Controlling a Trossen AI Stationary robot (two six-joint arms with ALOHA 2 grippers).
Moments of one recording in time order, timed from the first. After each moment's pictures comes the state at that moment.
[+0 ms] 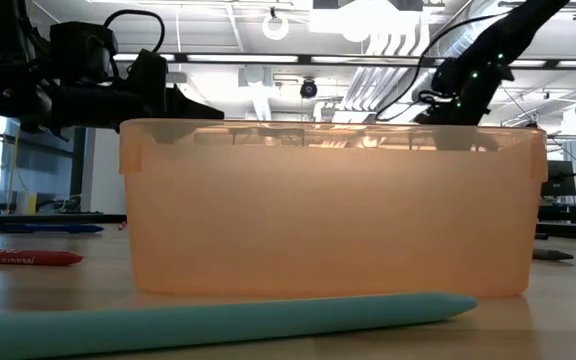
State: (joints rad) left arm 0.43 1.48 0.15 1.37 0.02 -0.13; right arm -1.16 1.37 0.98 -0.58 -0.15 0.14
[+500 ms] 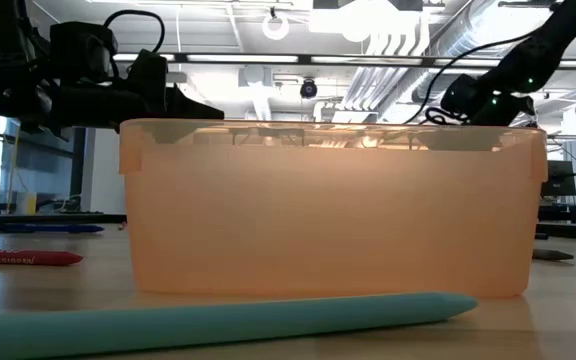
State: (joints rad) left arm 0.43 1.48 0.15 1.38 0.02 -0.14; right arm -1.08 1.30 0.61 -0.19 -0.24 0.32
